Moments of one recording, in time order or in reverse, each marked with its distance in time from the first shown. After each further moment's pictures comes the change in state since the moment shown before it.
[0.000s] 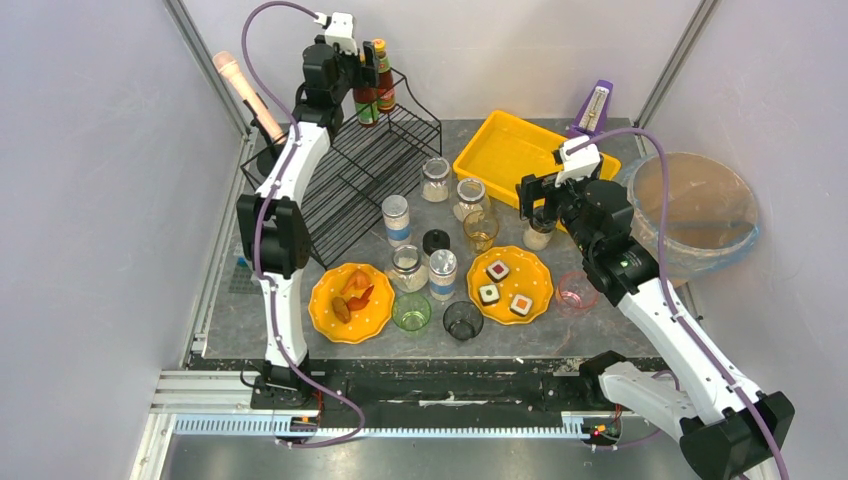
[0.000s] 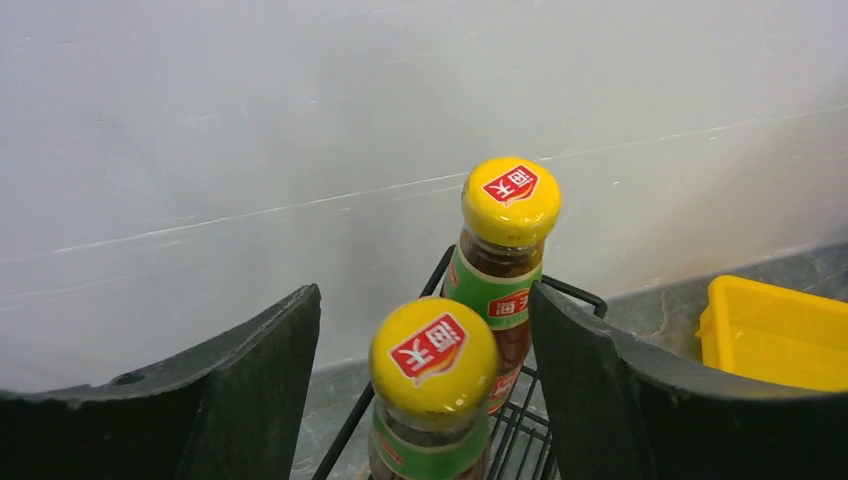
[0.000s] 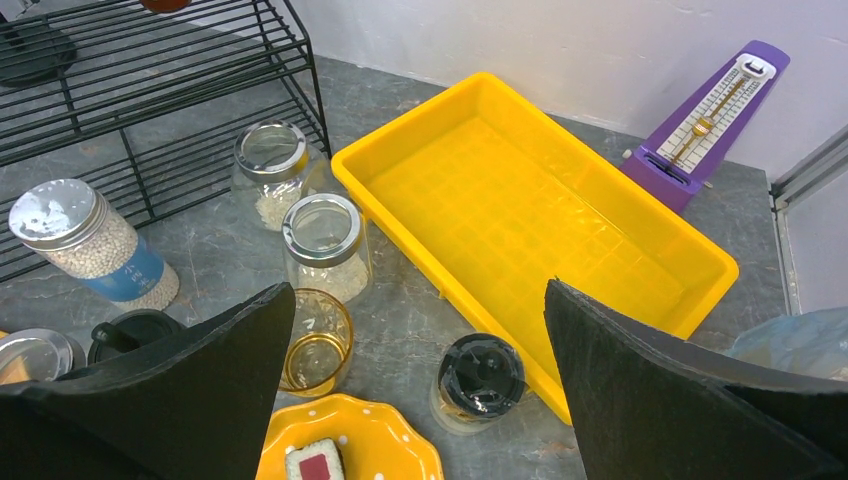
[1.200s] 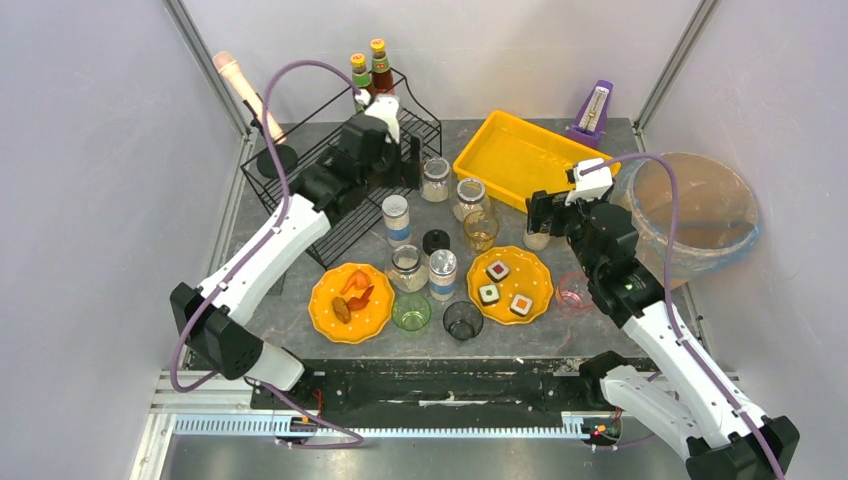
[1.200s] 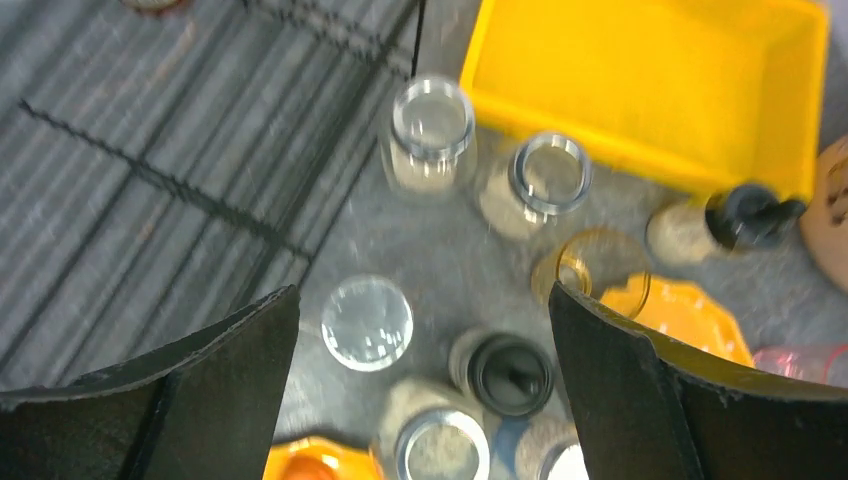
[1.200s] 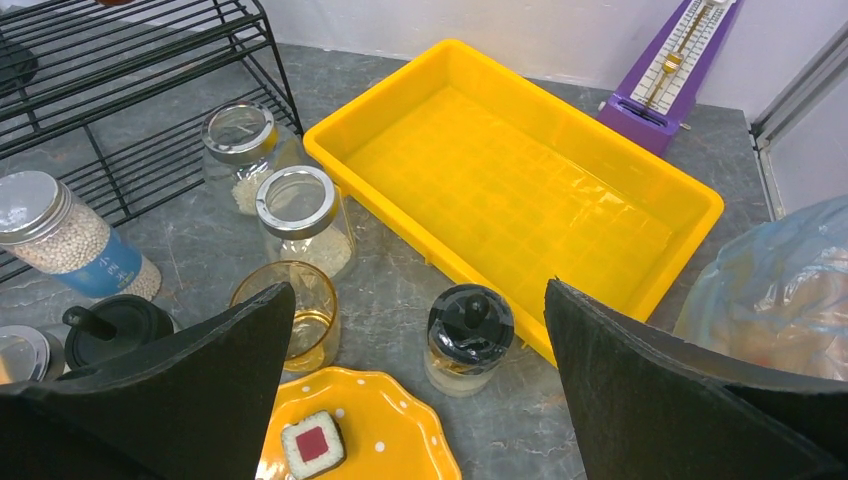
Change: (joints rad) left arm -0.395 -0.728 -0.590 -0.566 -0.266 -0.251; right arm 0.009 -0.123 -0.131 0.010 0.092 0.063
